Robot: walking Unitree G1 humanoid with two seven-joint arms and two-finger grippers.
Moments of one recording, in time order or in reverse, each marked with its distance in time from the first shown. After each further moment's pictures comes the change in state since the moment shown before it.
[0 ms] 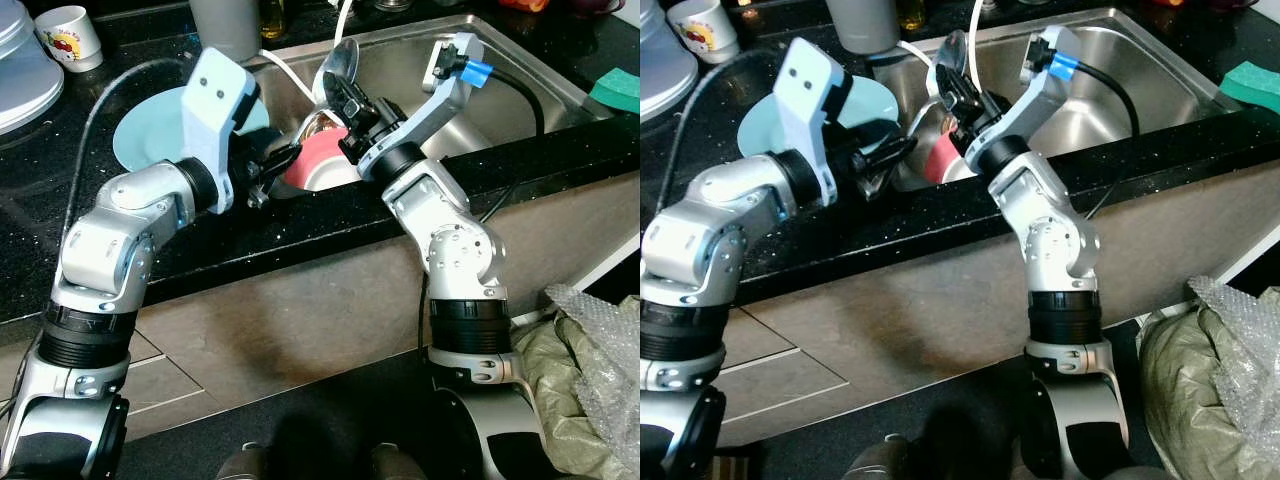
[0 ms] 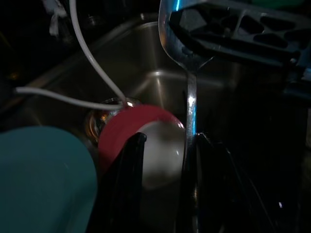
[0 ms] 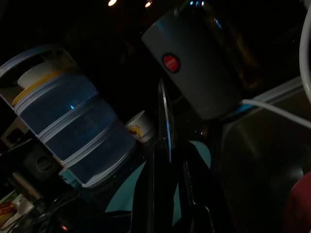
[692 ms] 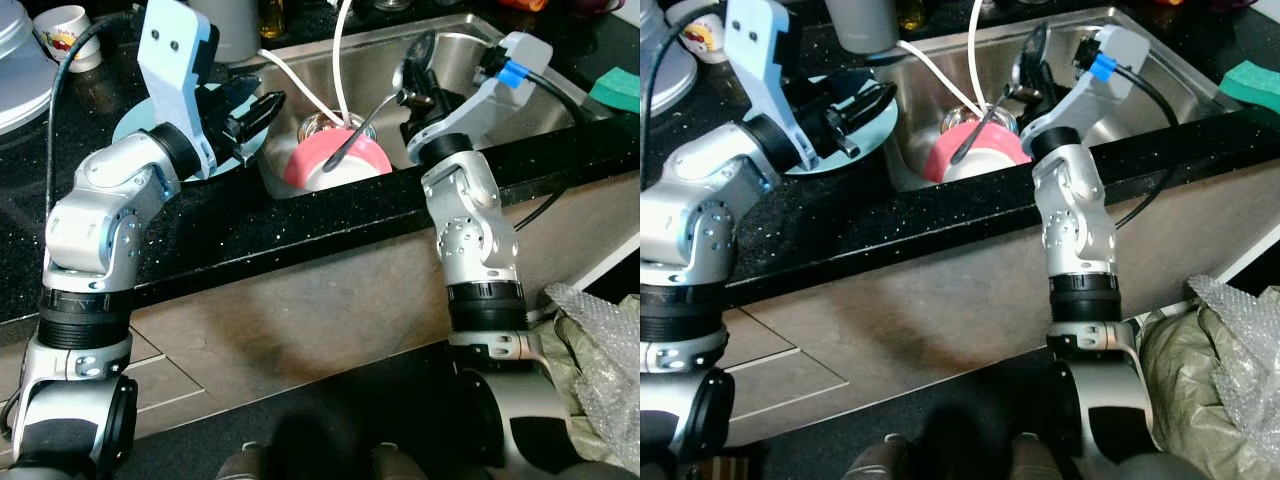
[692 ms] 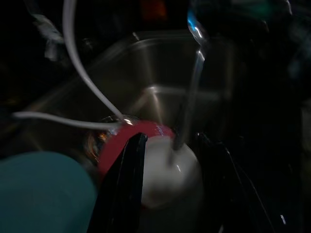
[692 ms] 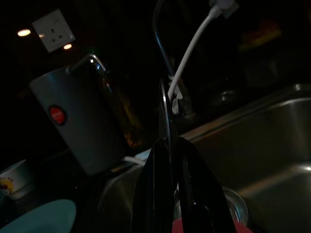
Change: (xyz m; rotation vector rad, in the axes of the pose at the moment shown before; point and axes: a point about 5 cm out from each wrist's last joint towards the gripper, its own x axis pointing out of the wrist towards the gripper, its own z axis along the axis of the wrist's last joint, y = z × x) left arm 0.005 0.001 0.002 0.052 -0.050 -0.040; right arm -0.003 -0.060 0.029 -0.351 -0.236 -0.308
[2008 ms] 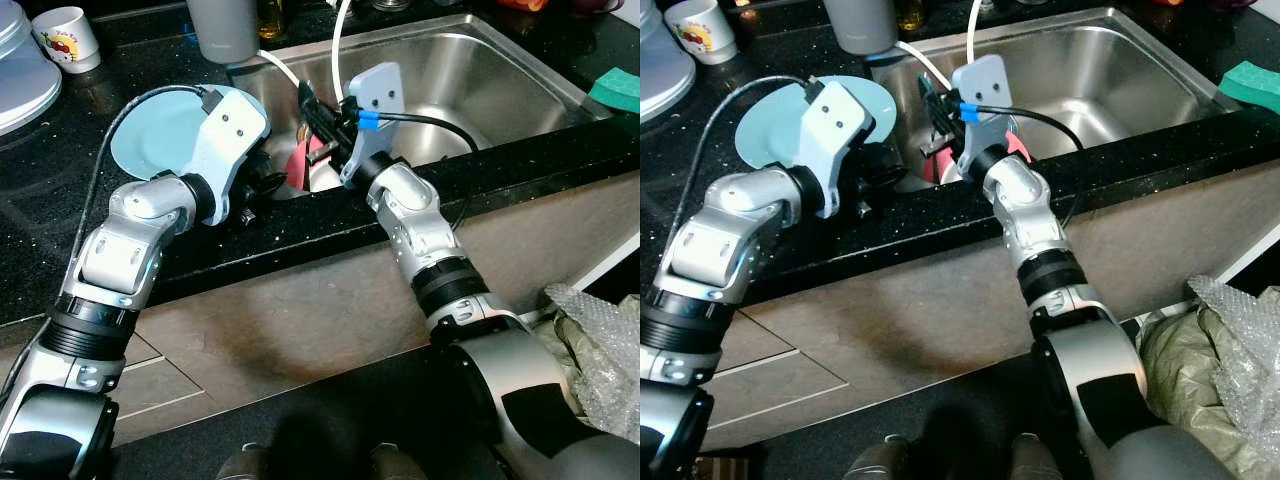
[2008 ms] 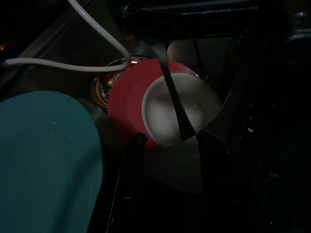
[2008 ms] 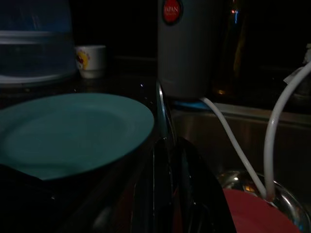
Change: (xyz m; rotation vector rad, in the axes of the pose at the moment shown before) left arm -0.001 0.006 -0.039 0.105 0.228 0.008; right arm 0.001 0.049 -0.061 -0.321 0.271 0.486
